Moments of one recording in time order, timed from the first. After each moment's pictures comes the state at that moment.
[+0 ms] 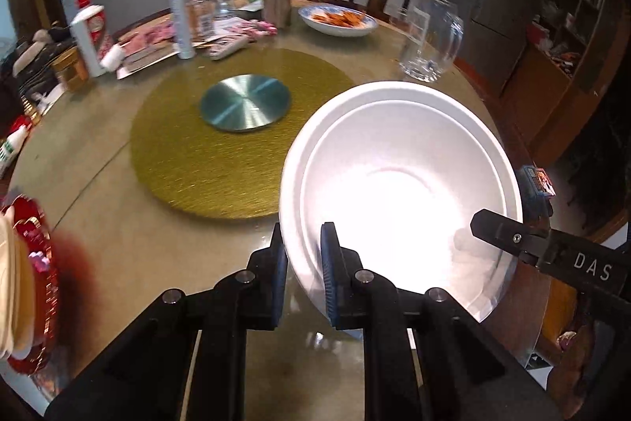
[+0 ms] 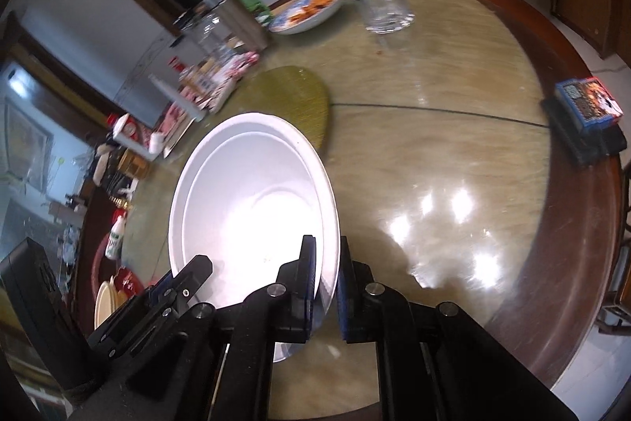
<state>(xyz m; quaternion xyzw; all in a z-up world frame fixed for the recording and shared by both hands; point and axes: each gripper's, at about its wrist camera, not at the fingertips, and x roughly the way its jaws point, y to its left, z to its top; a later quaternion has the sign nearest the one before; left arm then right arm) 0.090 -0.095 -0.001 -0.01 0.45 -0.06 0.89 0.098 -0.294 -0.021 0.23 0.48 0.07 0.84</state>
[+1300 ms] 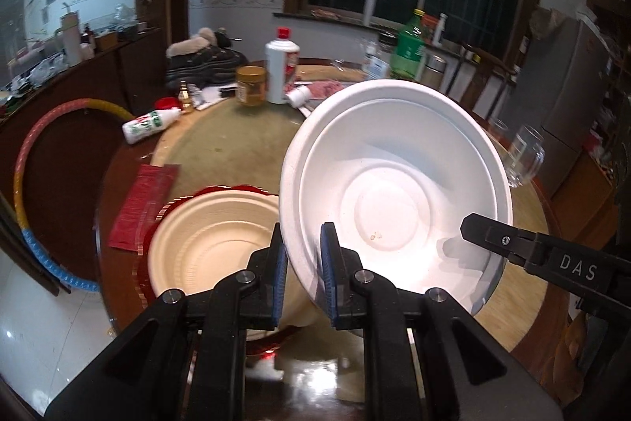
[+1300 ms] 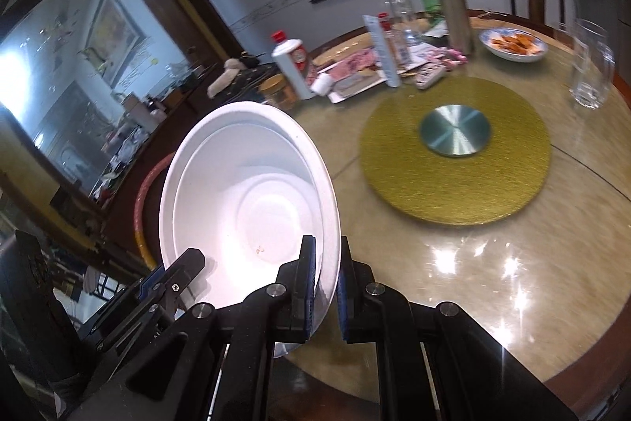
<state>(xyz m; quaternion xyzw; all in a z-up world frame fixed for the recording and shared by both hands) -0.015 0.116 0.068 -0.10 0.34 0.09 0.93 0.057 -0.055 0.062 0.11 0.43 0.26 0.86</state>
